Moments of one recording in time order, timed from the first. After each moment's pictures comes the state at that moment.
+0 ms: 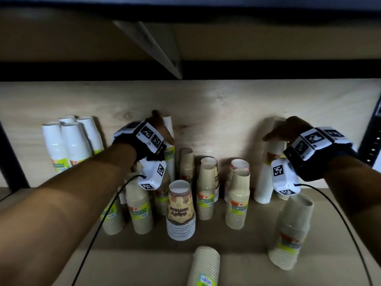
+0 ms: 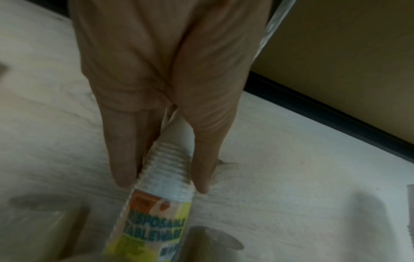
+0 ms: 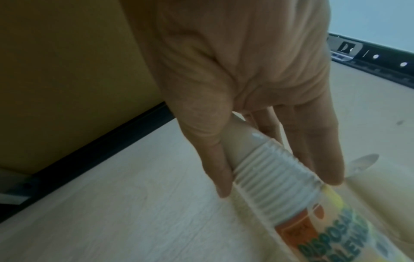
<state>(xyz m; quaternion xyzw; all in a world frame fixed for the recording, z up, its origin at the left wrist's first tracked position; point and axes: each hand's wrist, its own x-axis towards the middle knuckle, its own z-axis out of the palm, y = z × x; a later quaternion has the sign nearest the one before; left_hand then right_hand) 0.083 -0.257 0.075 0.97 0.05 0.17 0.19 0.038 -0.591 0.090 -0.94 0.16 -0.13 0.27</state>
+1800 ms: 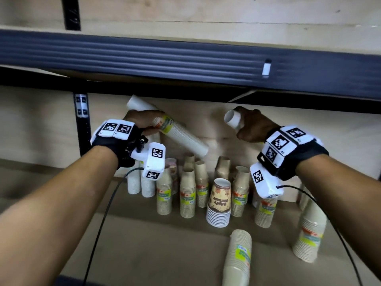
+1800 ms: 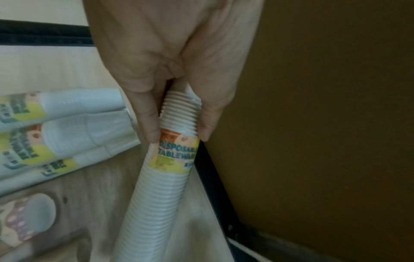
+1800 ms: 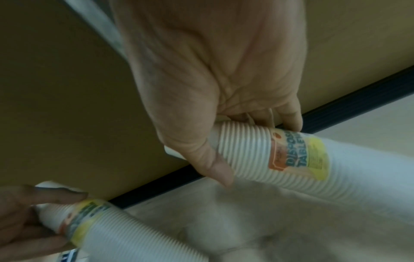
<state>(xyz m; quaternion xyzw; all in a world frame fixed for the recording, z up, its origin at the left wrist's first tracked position) -0.065 -0.101 0.120 0.73 0.04 0.21 0.65 -0.082 -0.397 0.143 -0.96 -0.12 -0.19 0.16</state>
